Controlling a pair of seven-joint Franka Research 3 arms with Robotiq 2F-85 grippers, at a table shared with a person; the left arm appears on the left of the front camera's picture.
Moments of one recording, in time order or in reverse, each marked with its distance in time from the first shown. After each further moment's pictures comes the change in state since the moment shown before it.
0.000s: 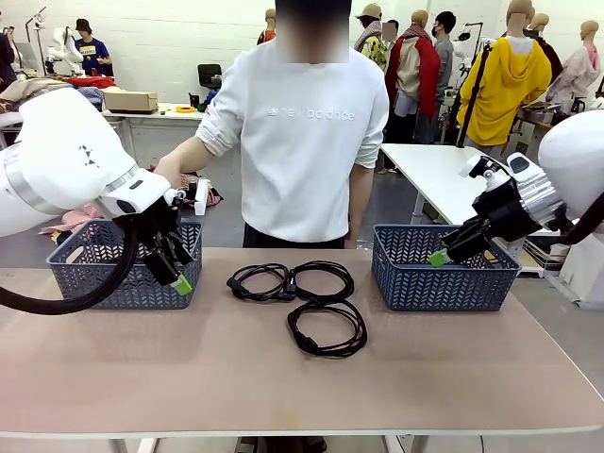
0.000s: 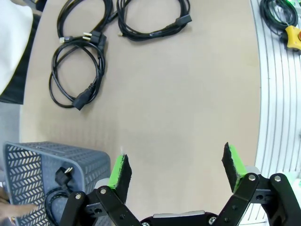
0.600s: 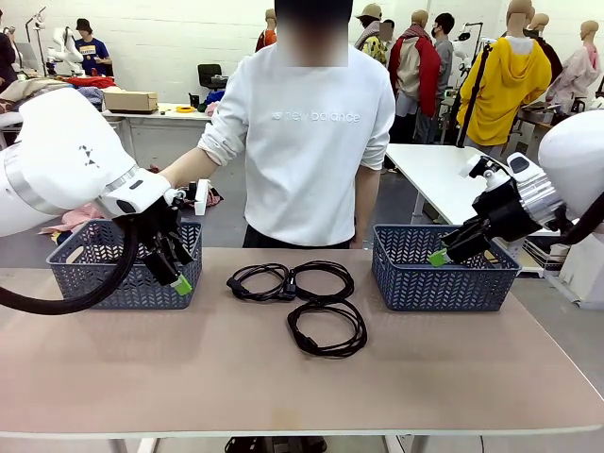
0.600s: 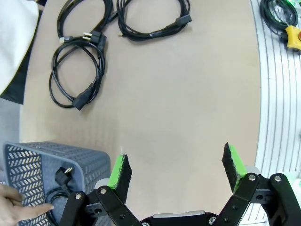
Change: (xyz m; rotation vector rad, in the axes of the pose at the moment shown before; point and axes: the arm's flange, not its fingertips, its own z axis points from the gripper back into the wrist) left arm 0.000 0.000 0.000 0.000 0.000 0.000; right arm 0.000 0.000 0.000 0.000 0.000 0.000
